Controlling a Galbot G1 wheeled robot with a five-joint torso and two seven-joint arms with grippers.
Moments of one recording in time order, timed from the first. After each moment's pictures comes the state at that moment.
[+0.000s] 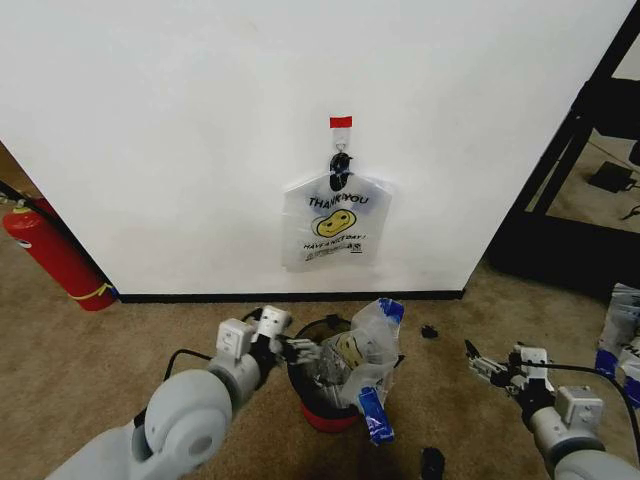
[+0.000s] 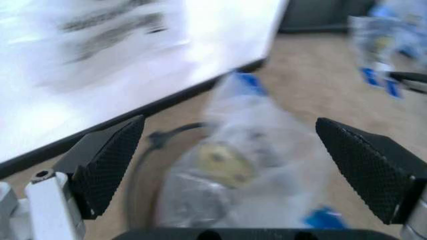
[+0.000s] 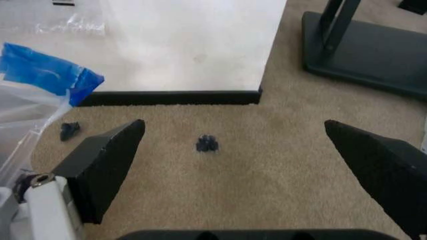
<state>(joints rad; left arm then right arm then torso) 0.96 -0.80 0.14 -2.40 -0.97 0.66 -0.47 -1.81 1.03 0.70 2.23 0.54 -0.30 0.30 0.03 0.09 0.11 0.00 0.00</state>
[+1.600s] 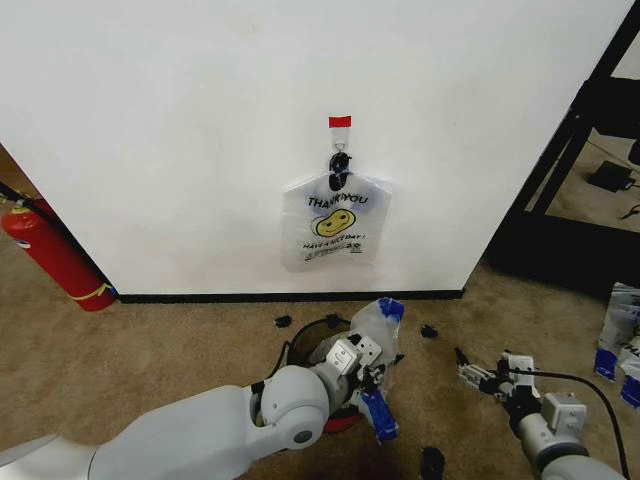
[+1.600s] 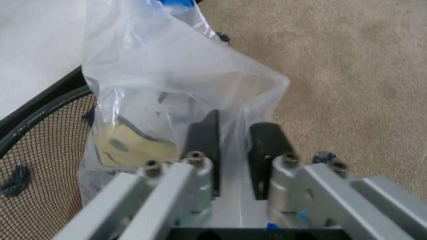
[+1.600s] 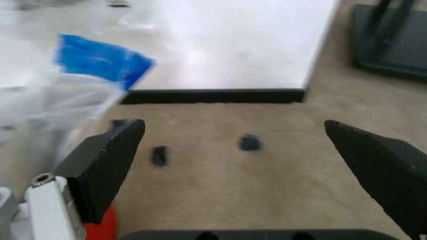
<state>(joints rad) 0.57 -0.98 0.67 -2.04 -0.98 0.66 -0.55 -1.79 1.04 0.65 2.17 0.55 -0.22 0.15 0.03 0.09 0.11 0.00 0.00</state>
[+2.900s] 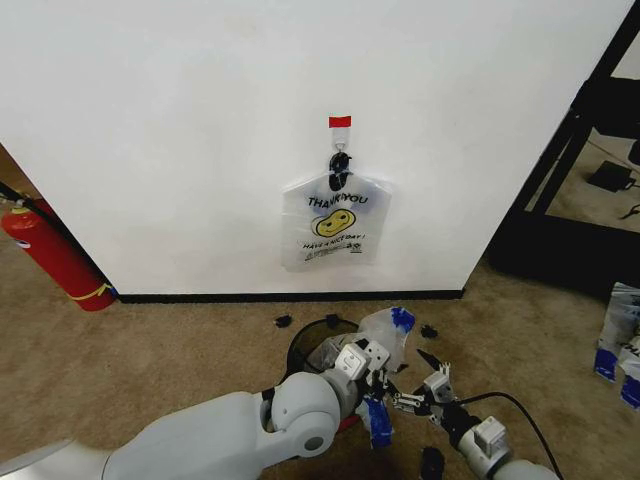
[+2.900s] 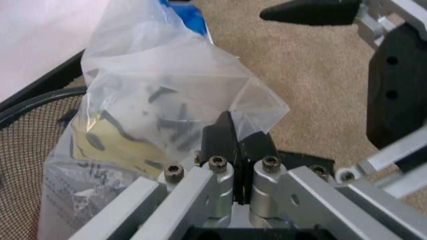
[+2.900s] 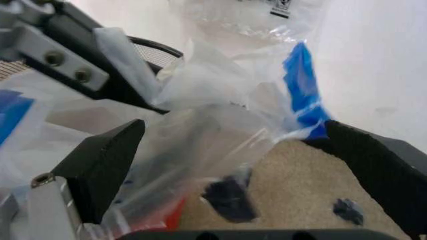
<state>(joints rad) 0.56 -1.04 0.71 -2.02 -1.01 0.66 -0.60 -1.66 1.04 0.43 1.96 0.19 0.06 -0.17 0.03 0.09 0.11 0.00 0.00</state>
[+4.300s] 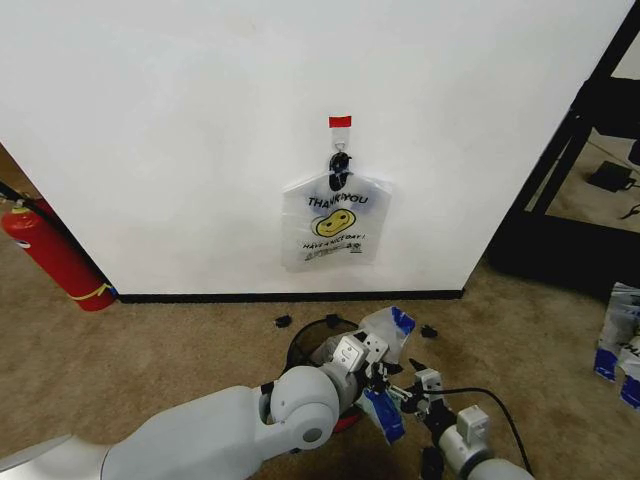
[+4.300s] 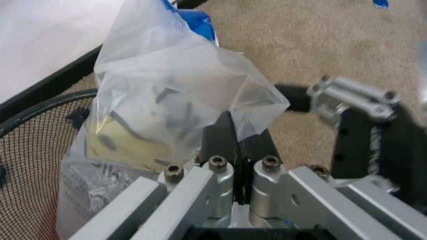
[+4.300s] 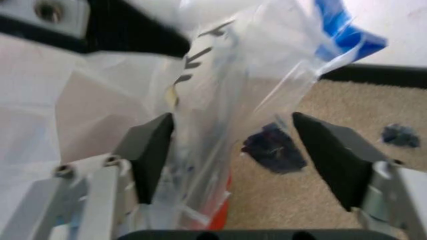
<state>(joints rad) 0.56 -1.02 0.68 -2.04 -1.06 0.65 -0.62 -1.60 1.10 0.30 1.99 0.41 -0.16 0.03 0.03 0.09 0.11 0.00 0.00</state>
